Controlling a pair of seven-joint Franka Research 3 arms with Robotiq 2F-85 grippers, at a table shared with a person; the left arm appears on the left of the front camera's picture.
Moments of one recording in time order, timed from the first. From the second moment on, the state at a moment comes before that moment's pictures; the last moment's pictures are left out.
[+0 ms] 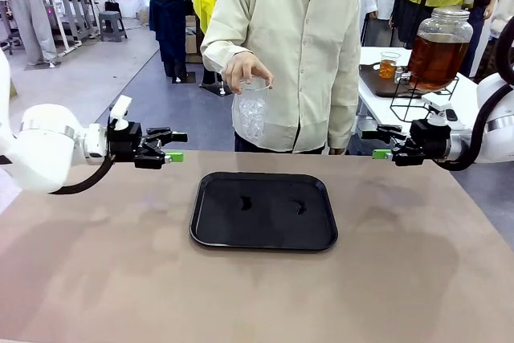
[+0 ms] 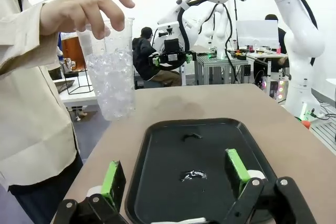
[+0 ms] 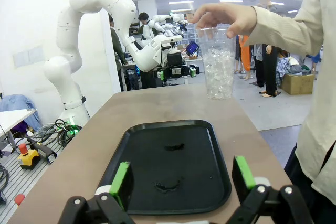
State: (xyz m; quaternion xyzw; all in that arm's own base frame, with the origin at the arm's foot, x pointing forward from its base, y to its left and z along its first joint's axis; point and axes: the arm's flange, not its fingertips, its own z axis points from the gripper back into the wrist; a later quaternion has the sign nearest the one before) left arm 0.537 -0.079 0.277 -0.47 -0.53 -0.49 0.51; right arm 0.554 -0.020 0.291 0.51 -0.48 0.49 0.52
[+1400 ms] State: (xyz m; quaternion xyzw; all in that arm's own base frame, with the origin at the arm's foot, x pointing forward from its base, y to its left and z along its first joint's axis) left arm 0.538 -0.081 0.277 -0.47 -0.53 -0.50 0.51; right arm 0.554 -0.020 0.291 0.51 -0.48 0.49 0.52
